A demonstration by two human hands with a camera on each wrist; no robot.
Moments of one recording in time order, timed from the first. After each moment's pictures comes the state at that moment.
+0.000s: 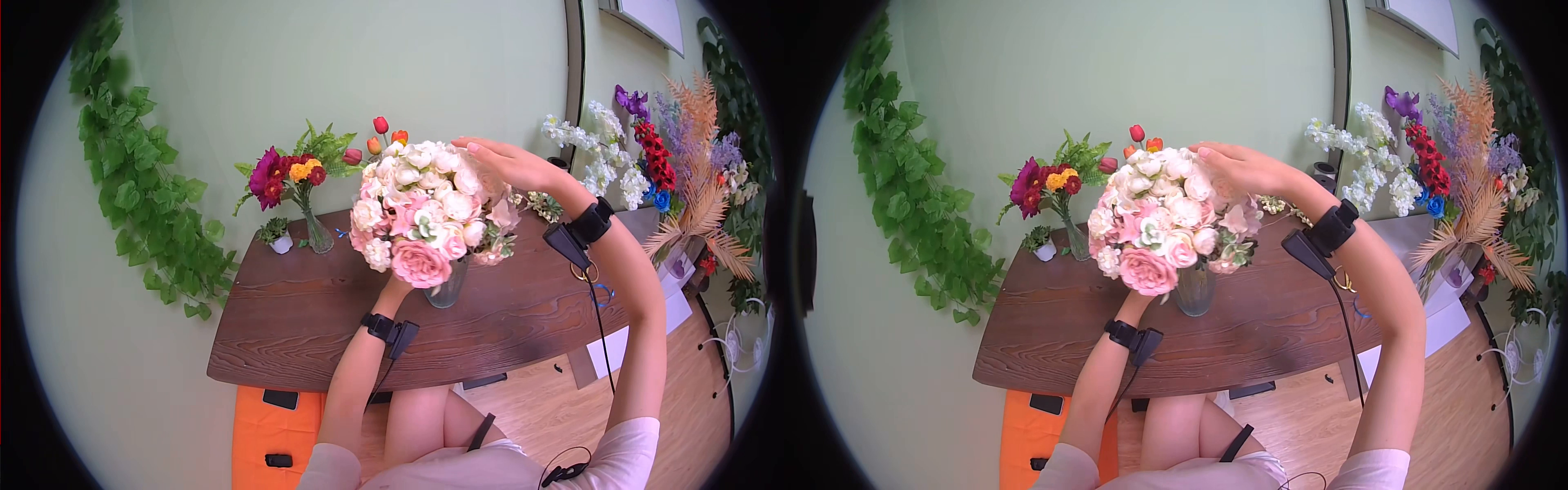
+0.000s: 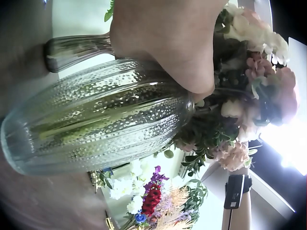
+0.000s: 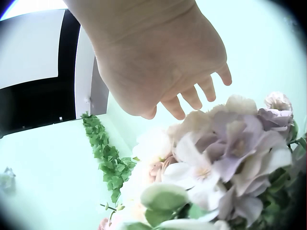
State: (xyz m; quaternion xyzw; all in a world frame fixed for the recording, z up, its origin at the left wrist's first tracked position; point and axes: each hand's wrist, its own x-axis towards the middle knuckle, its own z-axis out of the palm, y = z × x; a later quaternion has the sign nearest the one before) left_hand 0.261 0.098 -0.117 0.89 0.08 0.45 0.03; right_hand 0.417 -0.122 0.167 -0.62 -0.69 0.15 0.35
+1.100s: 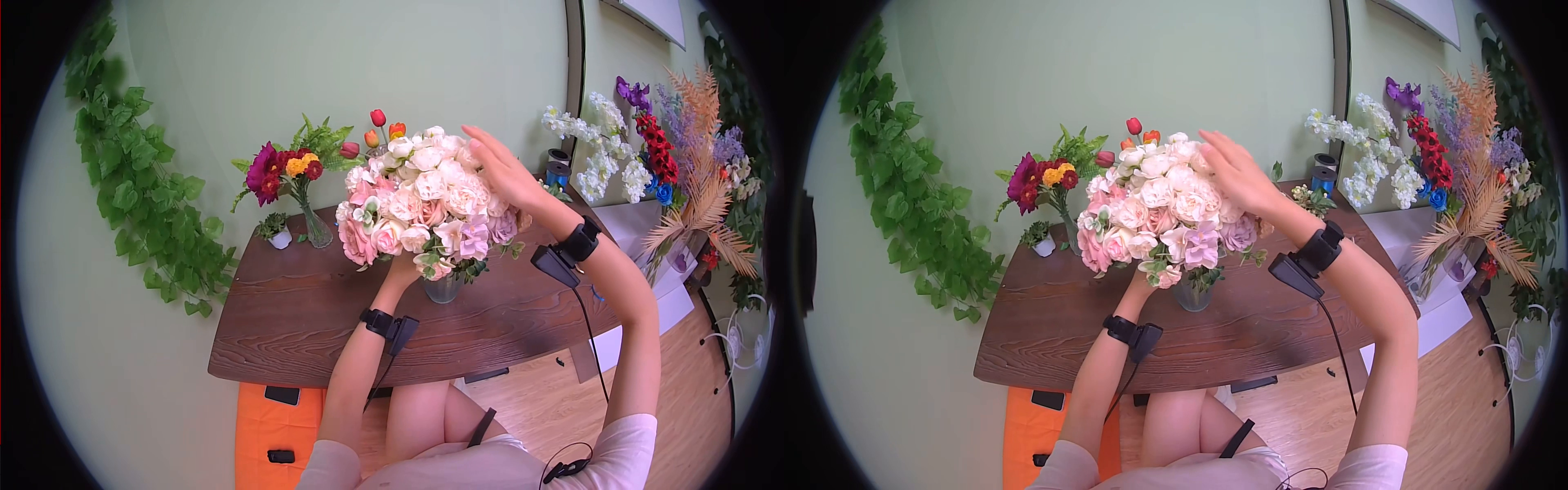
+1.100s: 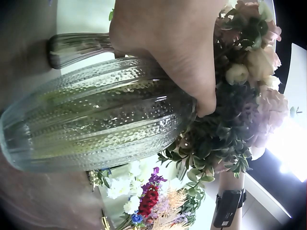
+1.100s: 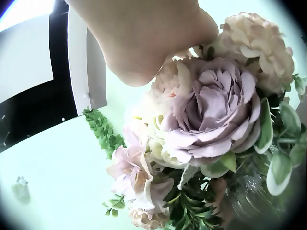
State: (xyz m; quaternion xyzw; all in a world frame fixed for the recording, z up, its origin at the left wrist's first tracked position) left_hand 0.264 0.060 -0.085 0.80 0.12 0.27 0.52; right_hand 0.420 -0.101 0.115 -0.59 -0.65 0.02 0.48
